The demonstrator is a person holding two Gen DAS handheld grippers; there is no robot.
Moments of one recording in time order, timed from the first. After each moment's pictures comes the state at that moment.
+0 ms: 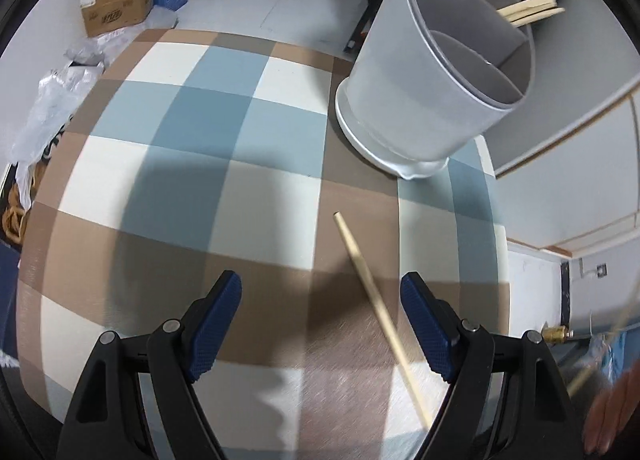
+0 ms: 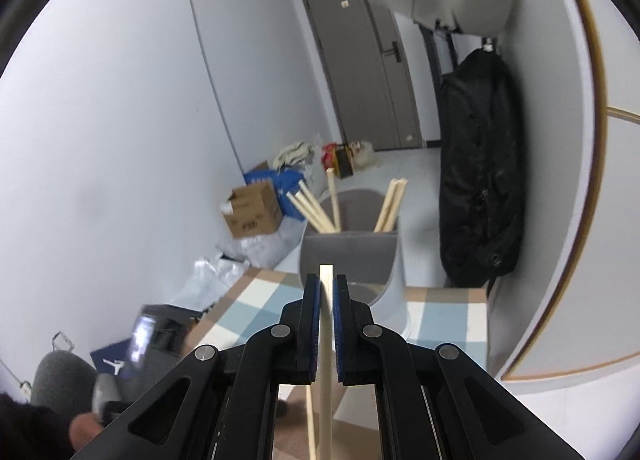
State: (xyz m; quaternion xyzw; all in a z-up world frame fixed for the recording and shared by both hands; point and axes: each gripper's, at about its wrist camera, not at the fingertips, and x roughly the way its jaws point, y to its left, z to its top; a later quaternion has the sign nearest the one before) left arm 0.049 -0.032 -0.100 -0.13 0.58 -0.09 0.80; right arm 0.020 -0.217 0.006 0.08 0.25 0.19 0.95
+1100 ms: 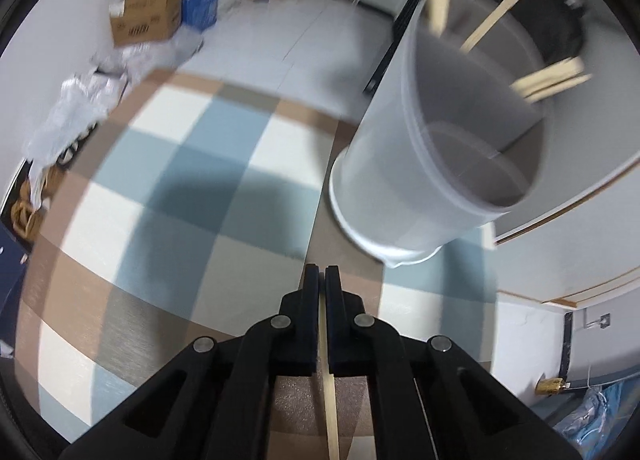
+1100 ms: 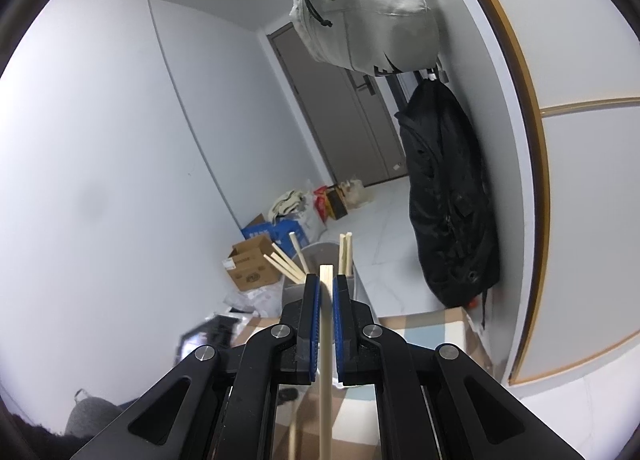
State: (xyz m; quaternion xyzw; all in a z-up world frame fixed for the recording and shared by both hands) left arm 0.036 -0.016 -0.064 -0.16 0.52 -0.05 0.84; right arm 0.000 -0.273 0.024 0.17 0.19 0.17 0.95
